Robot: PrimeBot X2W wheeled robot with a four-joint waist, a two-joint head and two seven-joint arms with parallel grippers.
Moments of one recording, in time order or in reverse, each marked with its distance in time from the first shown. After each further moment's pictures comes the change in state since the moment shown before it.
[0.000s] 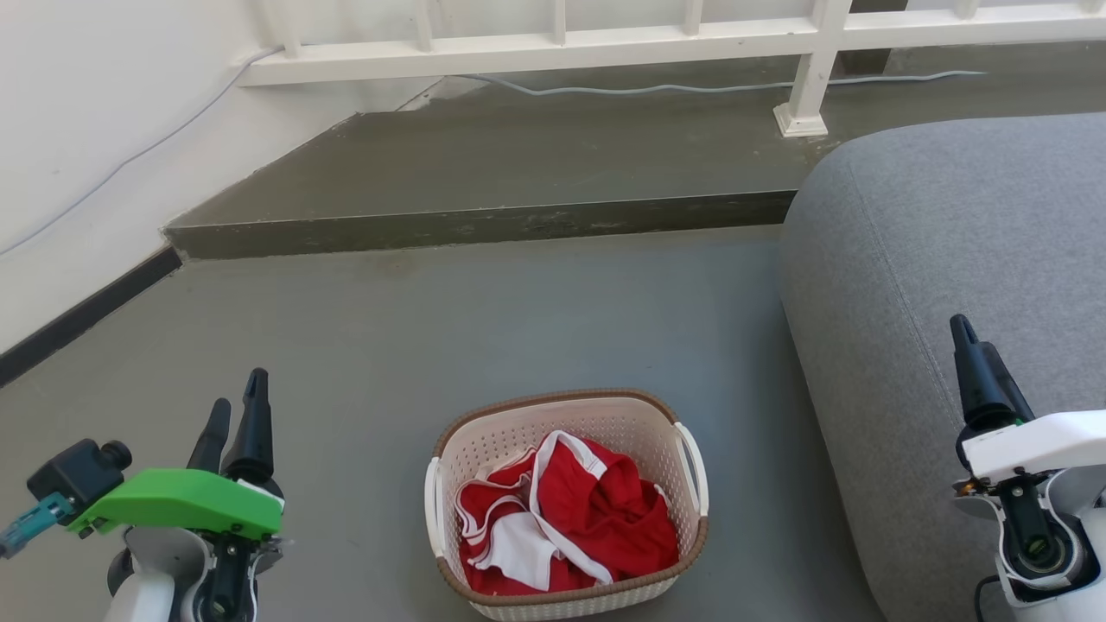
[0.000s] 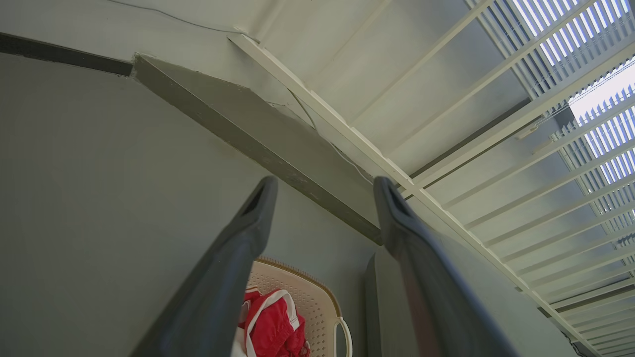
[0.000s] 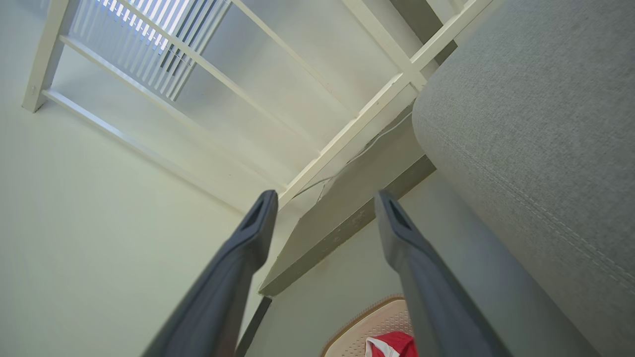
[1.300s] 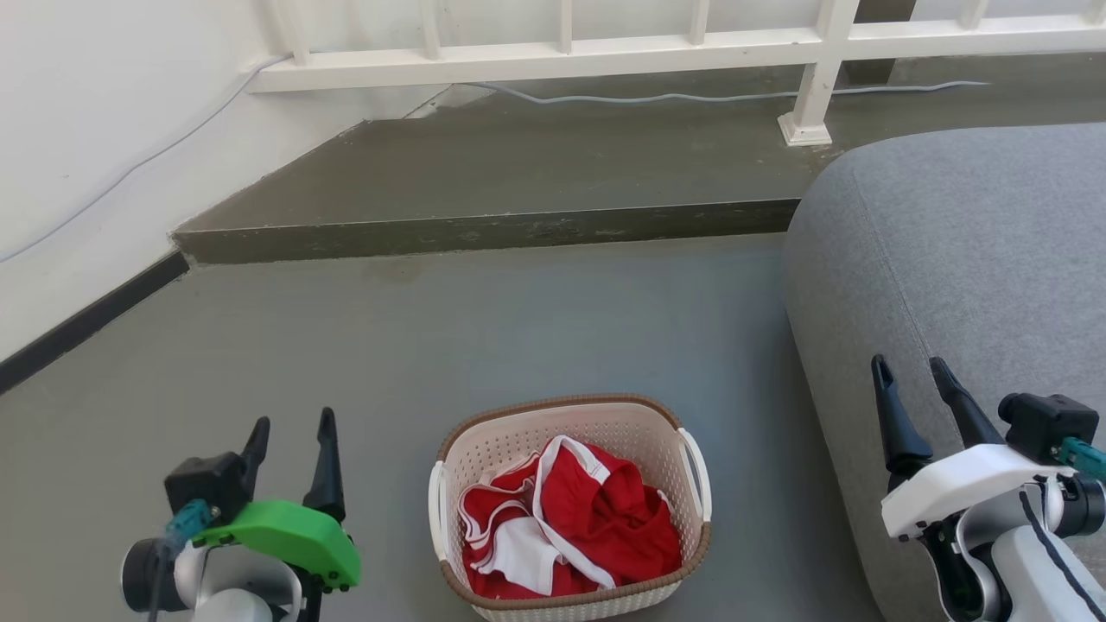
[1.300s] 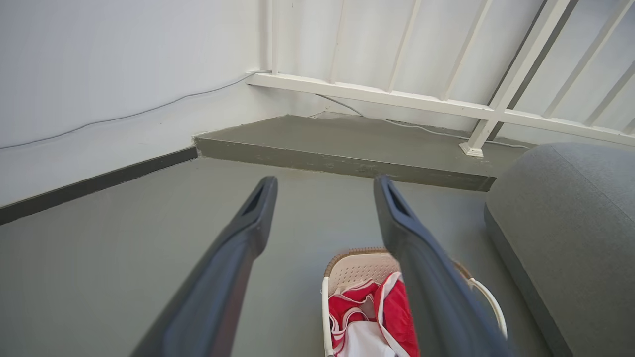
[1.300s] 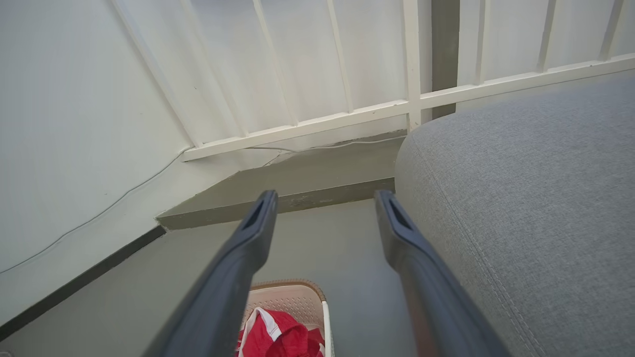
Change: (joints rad) left arm 0.011 -0.004 -0.151 0.074 0.521 0.101 -0.120; right arm 0.022 -0.025 0.177 0.021 -0.509 -0.072 -0.129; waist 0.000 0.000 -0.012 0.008
